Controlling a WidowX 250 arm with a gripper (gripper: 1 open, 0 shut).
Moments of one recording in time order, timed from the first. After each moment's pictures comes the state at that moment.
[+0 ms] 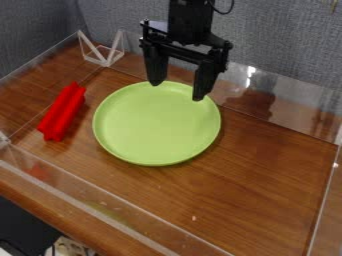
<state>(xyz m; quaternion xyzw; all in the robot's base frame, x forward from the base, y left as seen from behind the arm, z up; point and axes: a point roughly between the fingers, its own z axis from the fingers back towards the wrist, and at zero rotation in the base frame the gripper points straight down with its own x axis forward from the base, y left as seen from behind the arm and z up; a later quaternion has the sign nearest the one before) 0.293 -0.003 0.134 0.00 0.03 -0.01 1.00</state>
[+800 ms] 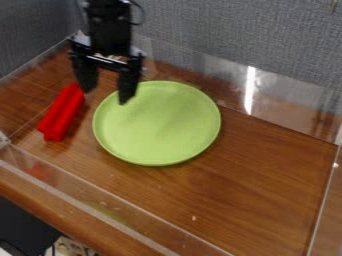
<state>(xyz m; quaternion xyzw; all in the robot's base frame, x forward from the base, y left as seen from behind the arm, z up) 0.275 0.098 0.104 0.00 0.02 0.04 1.00</state>
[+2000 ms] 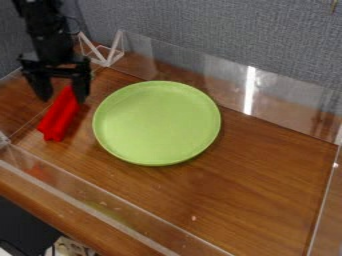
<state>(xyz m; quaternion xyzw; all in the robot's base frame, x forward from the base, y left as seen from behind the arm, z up) 0.275 0.185 0.061 -0.02 -0.03 0.18 0.98</state>
